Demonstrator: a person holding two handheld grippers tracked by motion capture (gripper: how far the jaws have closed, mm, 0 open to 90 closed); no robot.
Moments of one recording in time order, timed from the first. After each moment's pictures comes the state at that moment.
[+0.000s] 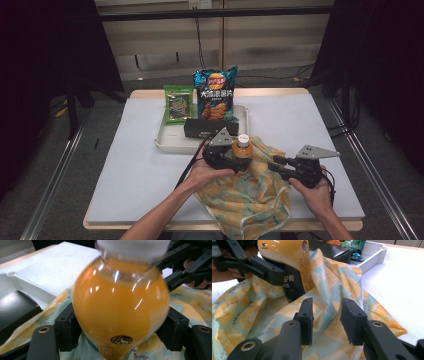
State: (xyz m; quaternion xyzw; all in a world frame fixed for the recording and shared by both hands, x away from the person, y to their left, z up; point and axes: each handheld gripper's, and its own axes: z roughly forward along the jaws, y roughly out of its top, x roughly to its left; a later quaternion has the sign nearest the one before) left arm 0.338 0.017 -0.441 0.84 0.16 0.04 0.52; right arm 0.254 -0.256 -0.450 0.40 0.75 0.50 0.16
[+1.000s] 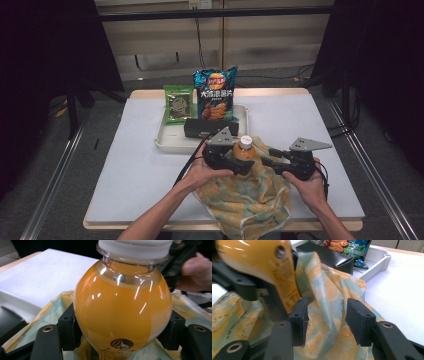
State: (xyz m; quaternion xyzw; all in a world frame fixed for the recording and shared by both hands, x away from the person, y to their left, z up) left arm 0.328 0.021 -0.413 0.84 0.11 0.01 0.53; right arm 0.273 -0.242 -0.440 0.40 0.76 0.49 0.16
